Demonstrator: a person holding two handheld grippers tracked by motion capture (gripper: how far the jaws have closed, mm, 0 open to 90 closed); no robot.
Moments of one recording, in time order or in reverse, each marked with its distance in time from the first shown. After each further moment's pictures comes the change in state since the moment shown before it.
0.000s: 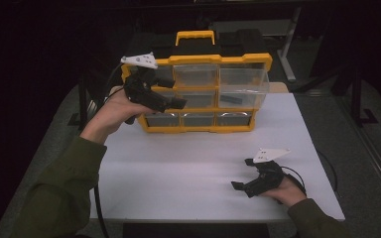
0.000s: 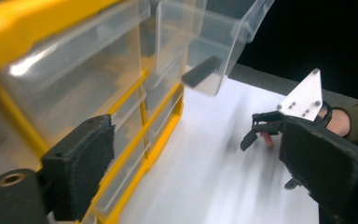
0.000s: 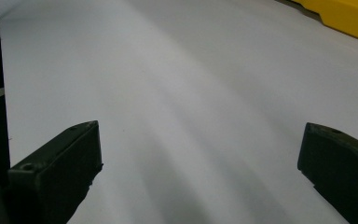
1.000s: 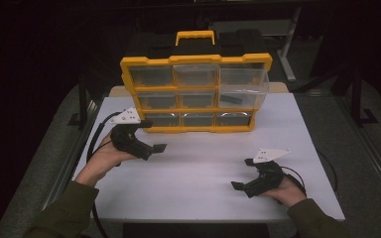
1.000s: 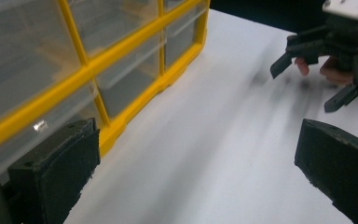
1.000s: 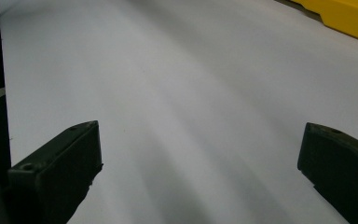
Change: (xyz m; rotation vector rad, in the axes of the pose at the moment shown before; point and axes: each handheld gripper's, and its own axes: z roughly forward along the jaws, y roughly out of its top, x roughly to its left) left arm -0.015 -0.135 -0.002 0.026 0.115 -0.043; right arm 0.000 0.000 0.000 -0.001 0.001 -0.001
